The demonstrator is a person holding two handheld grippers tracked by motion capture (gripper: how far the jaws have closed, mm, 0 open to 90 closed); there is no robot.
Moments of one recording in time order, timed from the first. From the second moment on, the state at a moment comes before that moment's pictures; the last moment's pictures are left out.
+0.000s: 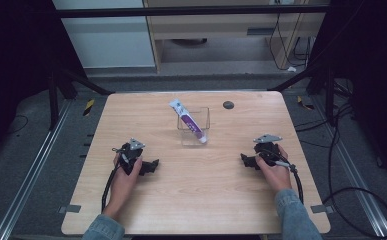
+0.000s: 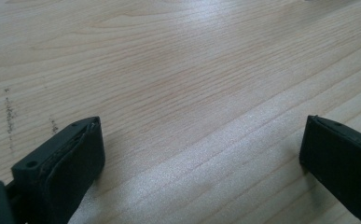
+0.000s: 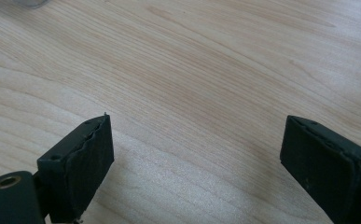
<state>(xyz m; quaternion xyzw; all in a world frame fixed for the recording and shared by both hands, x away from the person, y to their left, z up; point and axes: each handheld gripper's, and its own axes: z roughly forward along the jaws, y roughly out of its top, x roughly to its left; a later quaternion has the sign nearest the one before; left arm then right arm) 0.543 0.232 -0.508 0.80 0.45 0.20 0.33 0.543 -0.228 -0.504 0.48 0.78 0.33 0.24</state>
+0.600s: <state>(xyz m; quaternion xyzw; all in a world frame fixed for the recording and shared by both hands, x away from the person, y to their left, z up) 0.542 0.232 -0.508 0.80 0.45 0.20 0.33 0.552 -0.236 -0.511 0.50 0.76 0.33 0.22</state>
